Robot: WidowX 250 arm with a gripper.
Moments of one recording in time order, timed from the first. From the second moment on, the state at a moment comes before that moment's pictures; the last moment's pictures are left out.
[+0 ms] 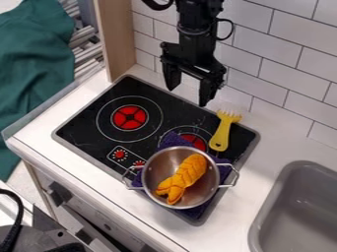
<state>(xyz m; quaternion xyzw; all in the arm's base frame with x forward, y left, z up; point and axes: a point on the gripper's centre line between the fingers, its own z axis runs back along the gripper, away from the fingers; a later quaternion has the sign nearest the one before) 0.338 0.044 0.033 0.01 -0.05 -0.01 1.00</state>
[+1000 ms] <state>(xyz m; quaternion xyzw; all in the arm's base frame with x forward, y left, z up) 0.258 0.038 0.051 0.02 -0.04 0.02 1.00</state>
